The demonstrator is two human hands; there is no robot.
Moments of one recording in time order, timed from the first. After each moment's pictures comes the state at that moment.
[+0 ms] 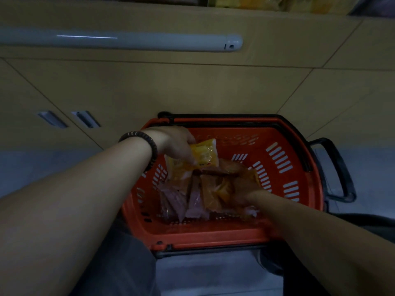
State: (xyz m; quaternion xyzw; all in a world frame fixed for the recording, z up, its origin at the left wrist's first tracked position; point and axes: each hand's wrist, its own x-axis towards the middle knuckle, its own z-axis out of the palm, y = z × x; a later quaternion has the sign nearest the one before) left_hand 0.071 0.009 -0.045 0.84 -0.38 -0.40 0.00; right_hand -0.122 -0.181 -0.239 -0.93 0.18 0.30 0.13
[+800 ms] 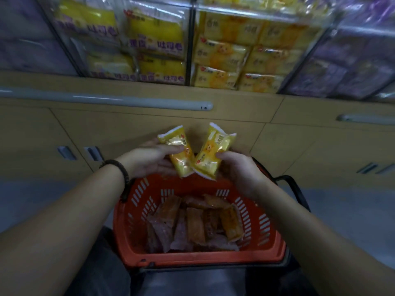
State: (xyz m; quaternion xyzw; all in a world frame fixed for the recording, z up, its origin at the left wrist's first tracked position) left_hand 0.053 0.037 -0.004 0.66 -0.07 -0.42 0.62; right_hand -0.098 -0.170 -0.009 -0.58 0.28 -0.02 0.77
